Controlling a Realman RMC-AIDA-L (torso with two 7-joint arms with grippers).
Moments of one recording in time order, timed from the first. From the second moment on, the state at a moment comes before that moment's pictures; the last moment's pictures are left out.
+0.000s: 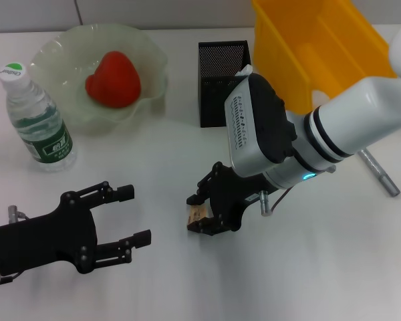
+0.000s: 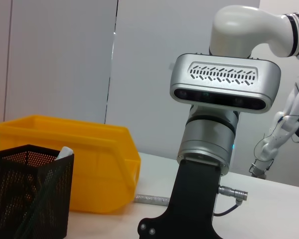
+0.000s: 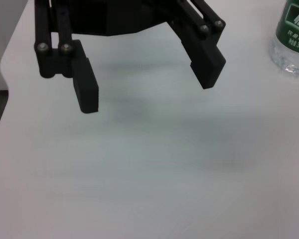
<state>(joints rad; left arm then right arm) -0.32 -2.03 0.73 0.40 1.88 1.72 -0.88 0.79 2.09 -1.72 -0.74 -1.97 -1.12 1.67</state>
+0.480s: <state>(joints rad) -0.33 -2.03 0.73 0.40 1.88 1.72 -0.89 0.78 2.09 -1.68 -0.75 -1.95 -1.13 1.67</state>
